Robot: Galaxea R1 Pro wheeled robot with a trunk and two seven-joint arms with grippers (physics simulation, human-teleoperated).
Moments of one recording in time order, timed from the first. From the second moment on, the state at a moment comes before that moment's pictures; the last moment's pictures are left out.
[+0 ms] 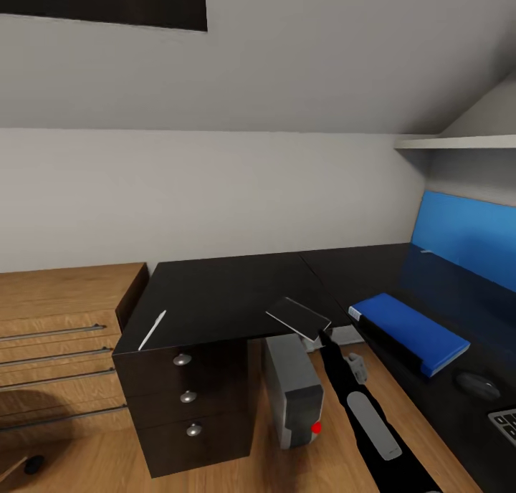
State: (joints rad) left arm 0.18 -0.03 -0.09 -0.76 0.33 -0.30 0.25; right arm -0.40 0.00 0.17 -0.99 -1.33 -0.10 -0.06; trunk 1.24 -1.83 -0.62
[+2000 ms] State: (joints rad) left arm 0.33 0.01 -0.10 -1.16 0.35 -0.20 0.25; right arm -0.40 0.03 0.23 -0.95 -1.33 -0.10 -0.07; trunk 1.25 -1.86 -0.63
